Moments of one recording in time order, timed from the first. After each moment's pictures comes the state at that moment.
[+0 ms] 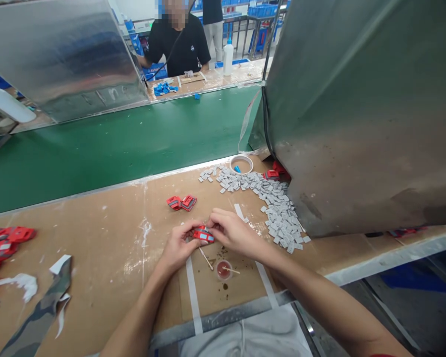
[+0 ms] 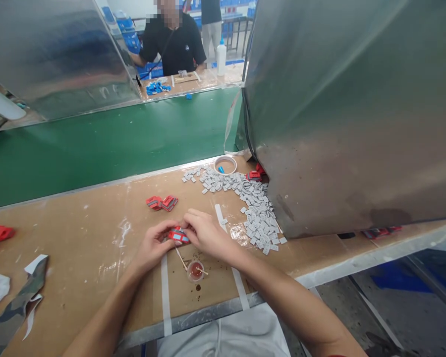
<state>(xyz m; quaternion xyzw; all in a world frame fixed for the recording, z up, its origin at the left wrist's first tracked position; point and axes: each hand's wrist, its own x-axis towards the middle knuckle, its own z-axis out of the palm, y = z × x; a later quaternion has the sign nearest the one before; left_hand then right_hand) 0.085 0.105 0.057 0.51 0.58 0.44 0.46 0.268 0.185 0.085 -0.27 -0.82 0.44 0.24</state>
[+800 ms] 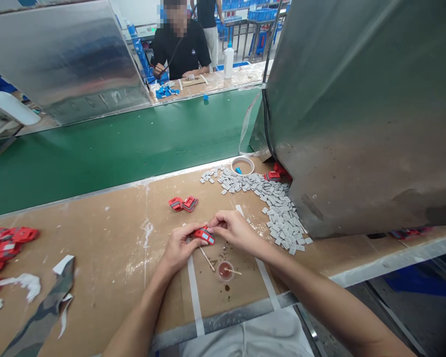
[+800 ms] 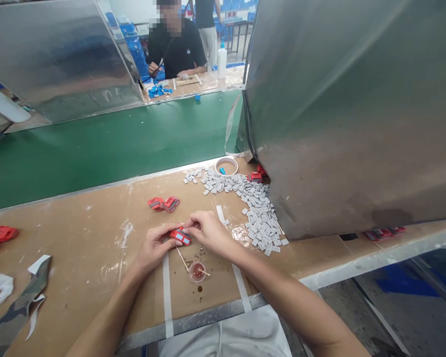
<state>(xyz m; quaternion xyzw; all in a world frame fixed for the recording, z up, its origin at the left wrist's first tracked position) 0.078 0.103 0.054 0.55 0.60 0.42 0.40 0.264 0.191 0.076 -0.34 -0.75 0.52 0.22</state>
